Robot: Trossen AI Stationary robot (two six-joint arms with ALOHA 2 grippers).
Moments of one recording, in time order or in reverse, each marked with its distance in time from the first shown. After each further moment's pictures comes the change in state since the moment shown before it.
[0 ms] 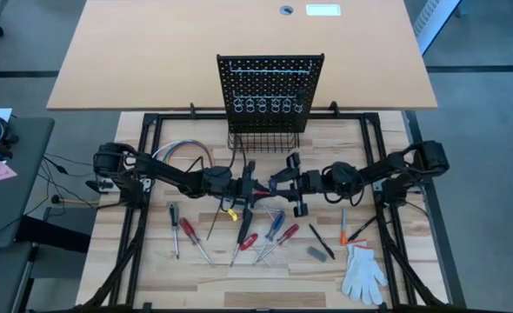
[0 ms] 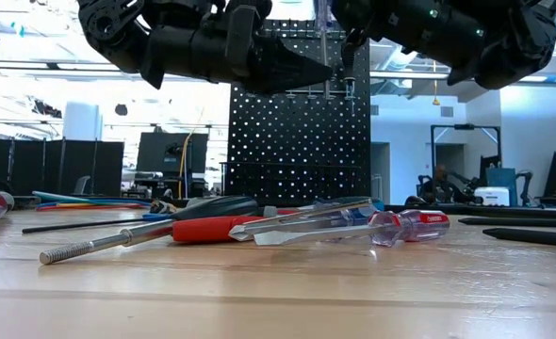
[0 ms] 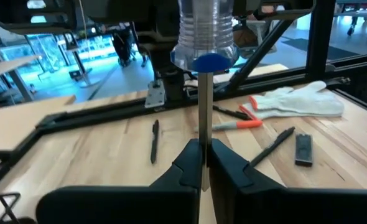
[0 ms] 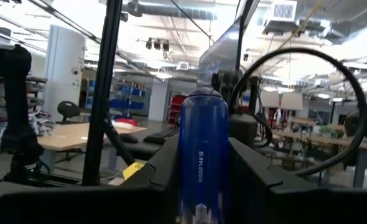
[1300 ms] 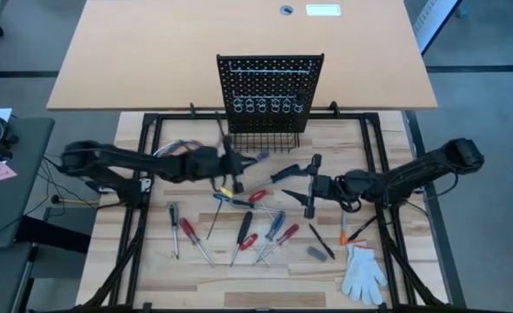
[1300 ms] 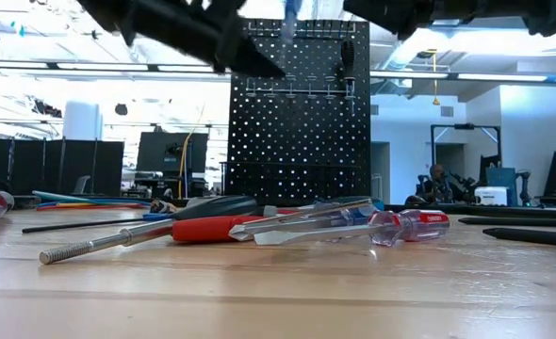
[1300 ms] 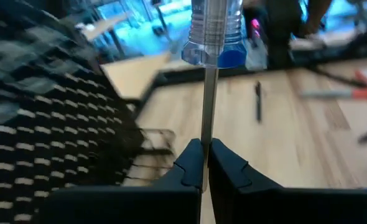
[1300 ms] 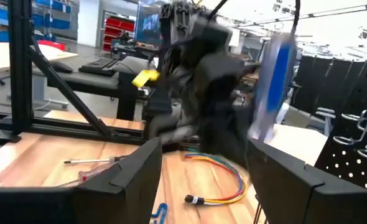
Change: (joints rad) left arm 0.134 -0.358 -0.001 -0.442 -0.278 0.069; right arm 0.191 -0.385 -0.030 -0.629 0.512 -0.155
